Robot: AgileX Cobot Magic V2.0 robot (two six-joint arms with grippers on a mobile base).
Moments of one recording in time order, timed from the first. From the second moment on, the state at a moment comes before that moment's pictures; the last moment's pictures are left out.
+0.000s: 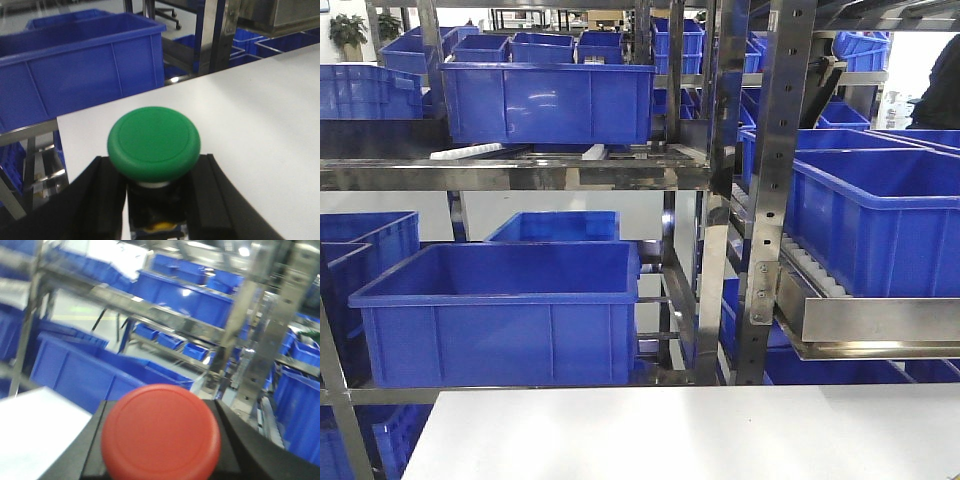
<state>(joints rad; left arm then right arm) -0.37 0.50 -0.40 -0.04 0.36 0.03 0.14 0.40 -0.34 -1.45 -0.35 1.15</state>
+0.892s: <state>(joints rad) -0.37 0.48 -0.40 -0.05 0.36 0.05 0.14 0.40 -0.34 -1.55 -0.27 1.66</state>
